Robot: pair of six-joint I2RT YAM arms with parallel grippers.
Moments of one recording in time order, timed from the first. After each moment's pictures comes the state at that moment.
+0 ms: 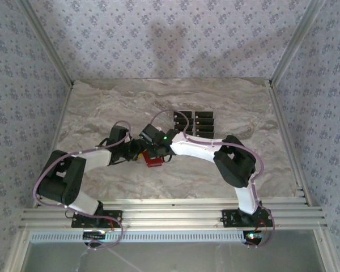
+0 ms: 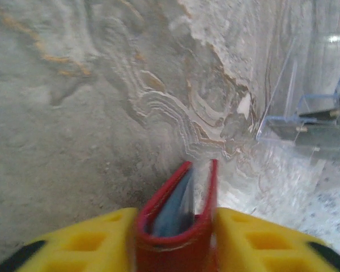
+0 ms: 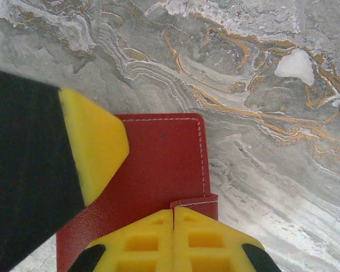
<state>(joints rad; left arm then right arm) -0.36 1.52 0.58 0.08 0.45 -1.05 0.98 1.98 1.46 -0.59 0.14 0.64</state>
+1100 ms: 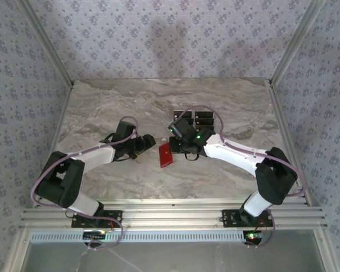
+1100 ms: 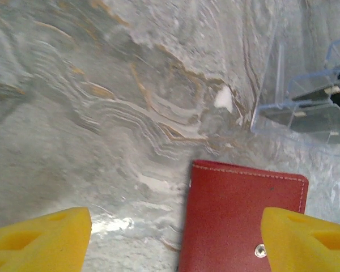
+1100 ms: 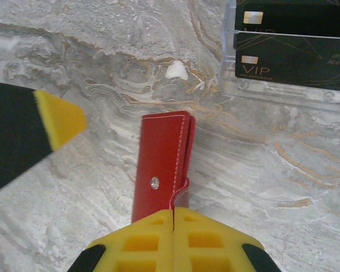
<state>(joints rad) -0.47 1.49 0.71 -0.09 0.31 -0.91 0.84 1.57 1.14 -0.53 0.07 0.69</state>
